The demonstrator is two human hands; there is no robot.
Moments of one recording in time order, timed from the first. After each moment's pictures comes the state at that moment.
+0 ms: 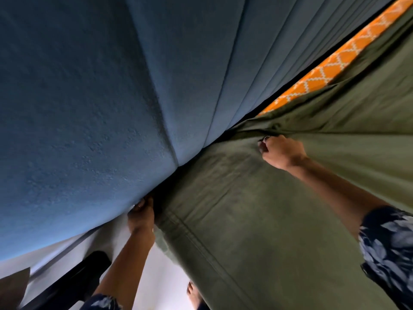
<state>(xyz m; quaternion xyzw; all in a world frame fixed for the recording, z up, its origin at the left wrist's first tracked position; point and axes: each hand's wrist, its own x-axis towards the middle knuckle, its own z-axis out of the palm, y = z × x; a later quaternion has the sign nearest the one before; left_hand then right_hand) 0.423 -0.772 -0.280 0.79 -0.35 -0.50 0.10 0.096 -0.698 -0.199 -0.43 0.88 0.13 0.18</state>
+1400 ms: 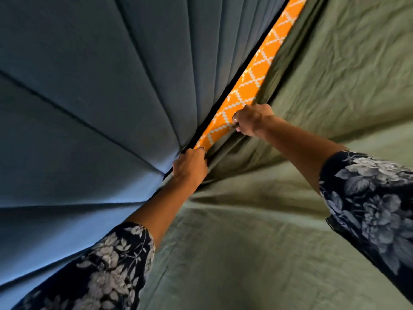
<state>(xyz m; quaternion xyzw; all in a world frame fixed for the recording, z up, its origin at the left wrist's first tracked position) 0.042 -0.790 -0.201 0.35 -0.90 -0.21 -0.14 -0.139 -0.721 -0.175 -0.41 0.87 0.16 0.21</state>
